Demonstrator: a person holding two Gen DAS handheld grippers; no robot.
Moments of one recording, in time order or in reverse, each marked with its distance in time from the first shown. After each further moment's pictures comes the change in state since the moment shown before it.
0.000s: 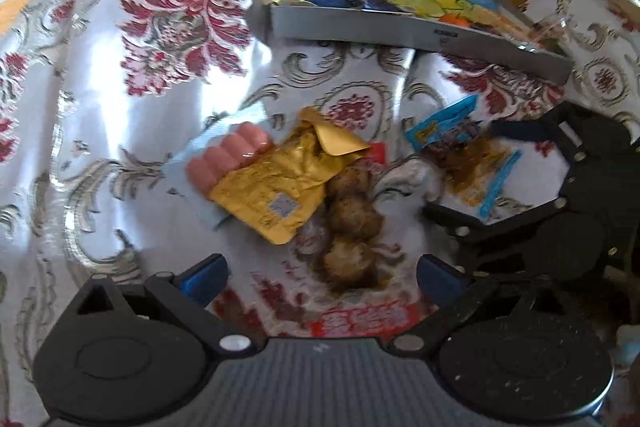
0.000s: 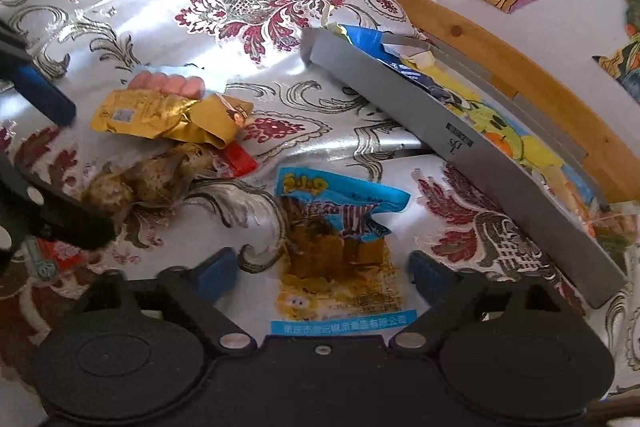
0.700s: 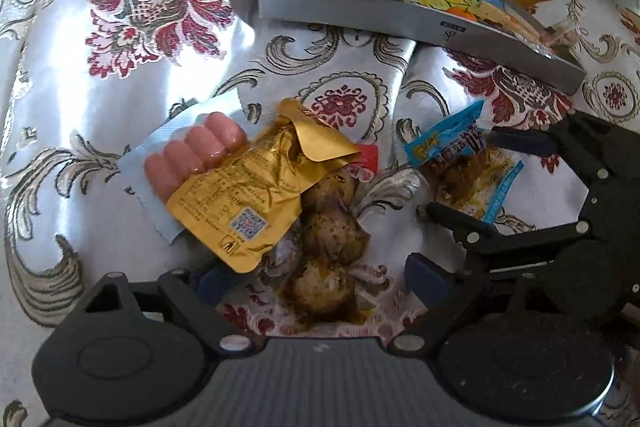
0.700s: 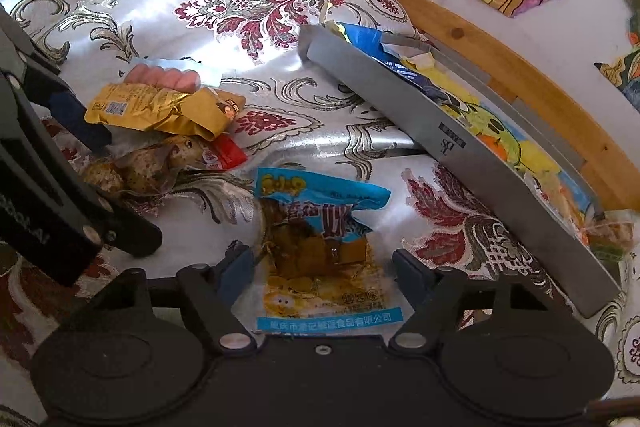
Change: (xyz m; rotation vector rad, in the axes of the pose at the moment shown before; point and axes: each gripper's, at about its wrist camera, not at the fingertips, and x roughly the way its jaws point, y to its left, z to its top) left arm 0.033 -0.004 0.010 -0.042 0.035 -0.035; right arm 0.000 -0.007 -0.002 -0.034 0.001 0.002
